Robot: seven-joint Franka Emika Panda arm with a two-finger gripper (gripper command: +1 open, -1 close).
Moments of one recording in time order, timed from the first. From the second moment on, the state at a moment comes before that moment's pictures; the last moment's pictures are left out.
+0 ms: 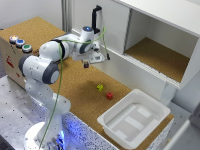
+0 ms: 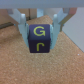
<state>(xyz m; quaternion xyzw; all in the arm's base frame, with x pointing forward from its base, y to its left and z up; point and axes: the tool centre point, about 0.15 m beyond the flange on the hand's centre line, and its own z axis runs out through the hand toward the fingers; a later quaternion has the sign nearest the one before) 0.393 0.125 0.378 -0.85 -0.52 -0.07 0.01</state>
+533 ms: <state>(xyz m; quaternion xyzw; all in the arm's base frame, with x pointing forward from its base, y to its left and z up) 0.369 0.155 0.366 -0.80 -0.60 -0.04 0.01</state>
